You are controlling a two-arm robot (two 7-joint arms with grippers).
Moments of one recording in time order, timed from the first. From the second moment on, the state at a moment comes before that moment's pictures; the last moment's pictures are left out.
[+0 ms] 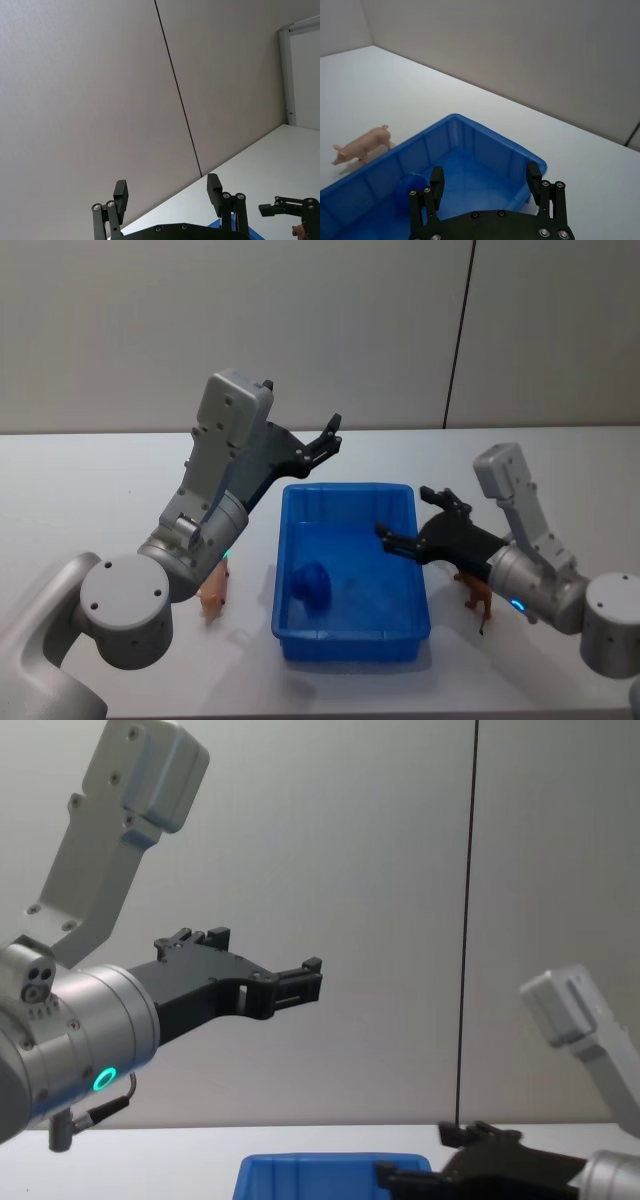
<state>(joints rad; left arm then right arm) -0.24 0.38 0.45 -1.63 -0.20 0.01 -0.01 0.33 0.16 -0.33 -1.10 0.13 -0.06 0.51</state>
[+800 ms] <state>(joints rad) -0.24 0.38 0.45 -1.63 -0.20 0.01 -0.01 0.12 0.26 -0.30 -1.32 0.18 0.09 0.23</state>
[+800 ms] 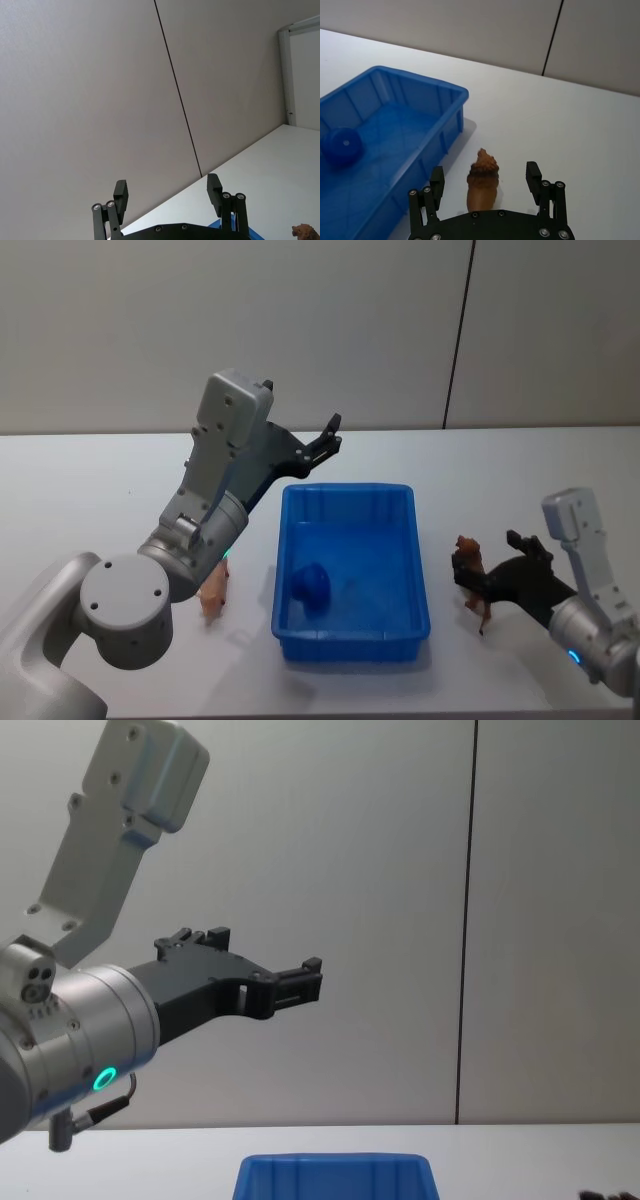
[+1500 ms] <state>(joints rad) -0.24 0.38 0.45 -1.63 -0.20 0.01 -0.01 0.09 0.26 -0.29 -1.29 0.30 0.12 0.24</state>
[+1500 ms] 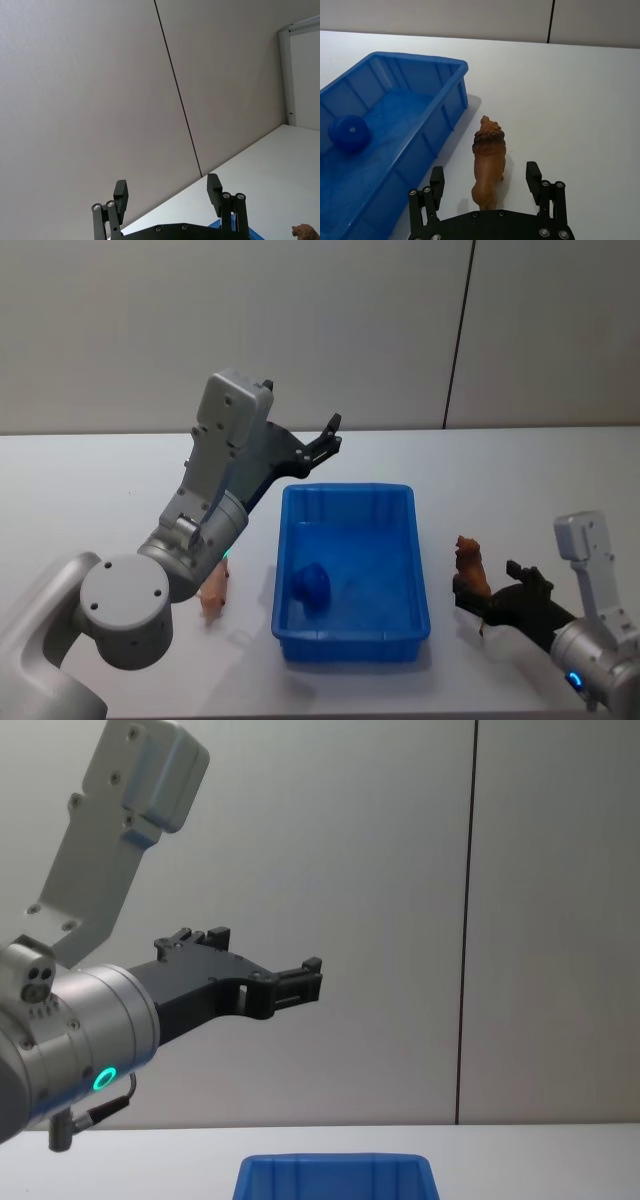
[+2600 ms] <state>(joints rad) -0.24 0.38 0.45 -1.63 -0.20 0.01 -0.01 0.13 0.22 -0.31 -1.21 0.30 0.19 0.18</state>
